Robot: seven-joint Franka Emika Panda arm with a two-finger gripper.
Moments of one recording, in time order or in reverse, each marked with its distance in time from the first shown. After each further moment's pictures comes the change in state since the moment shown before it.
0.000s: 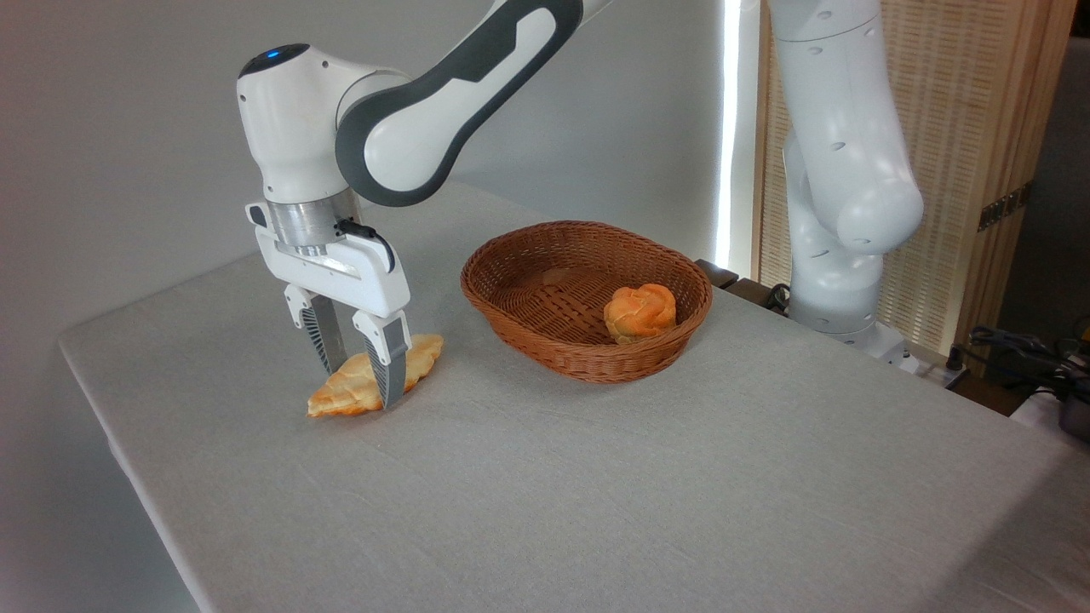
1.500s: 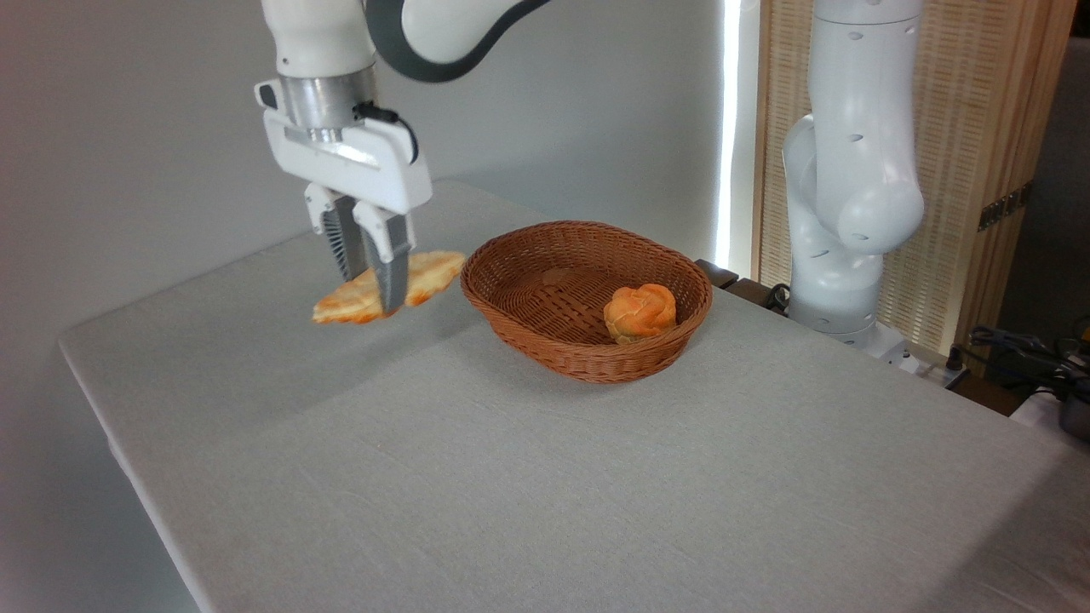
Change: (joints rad) arm 0.007 -0.246 0.007 0.010 0.000 -0.233 0.040
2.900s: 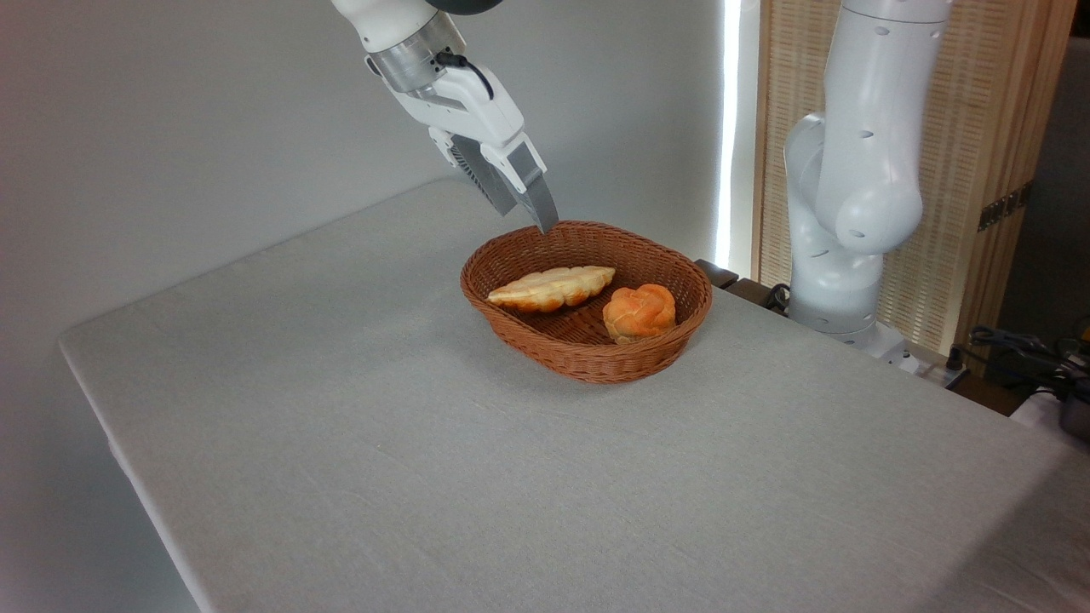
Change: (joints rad) arm -0.020 -0.133 -0.081 -0.052 -0.047 -0.507 0.144
